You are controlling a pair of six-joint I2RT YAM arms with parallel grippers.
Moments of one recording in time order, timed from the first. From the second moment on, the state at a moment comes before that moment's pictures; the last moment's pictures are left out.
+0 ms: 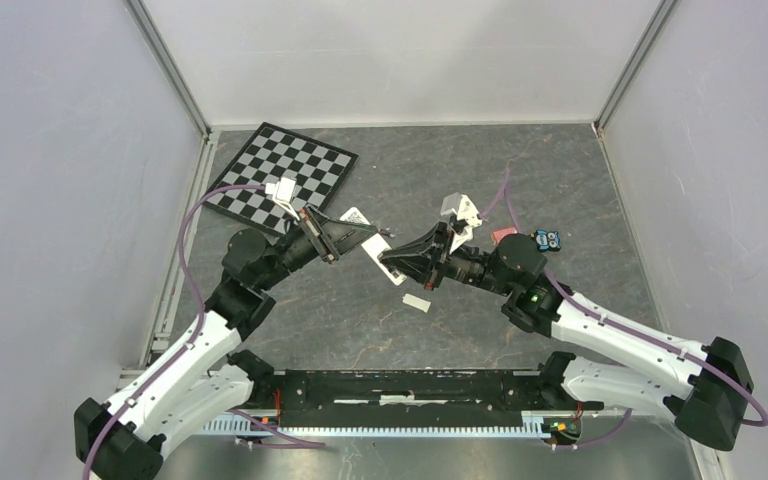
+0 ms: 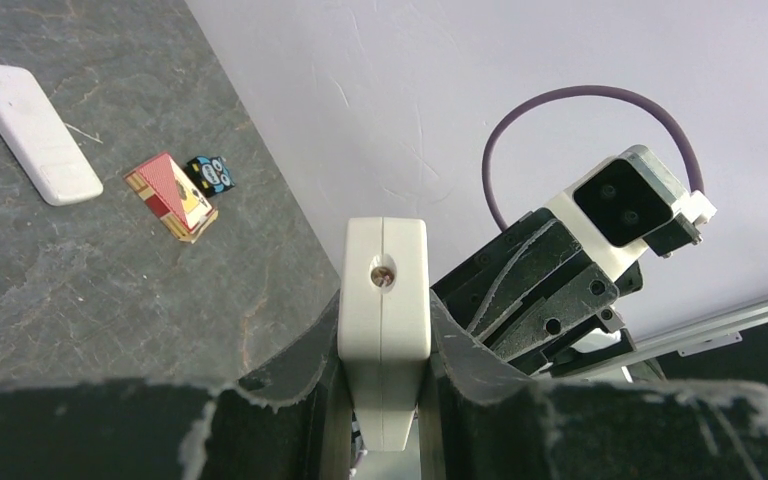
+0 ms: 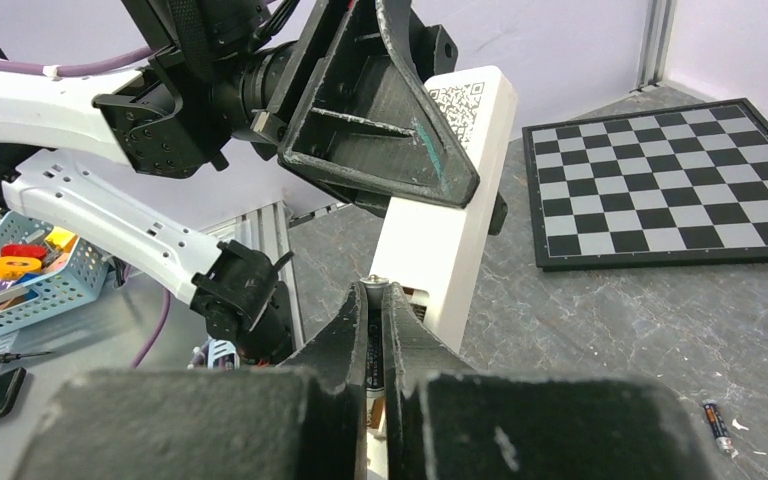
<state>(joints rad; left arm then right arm) -0.56 0.78 0.62 0.31 0.39 -1.08 0.93 0.99 0.70 0.45 -0.34 0.29</state>
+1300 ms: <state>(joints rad) -0.55 0.76 0.57 0.35 0.39 -1.18 0.93 1.04 0.83 0.37 -0.33 0.38</state>
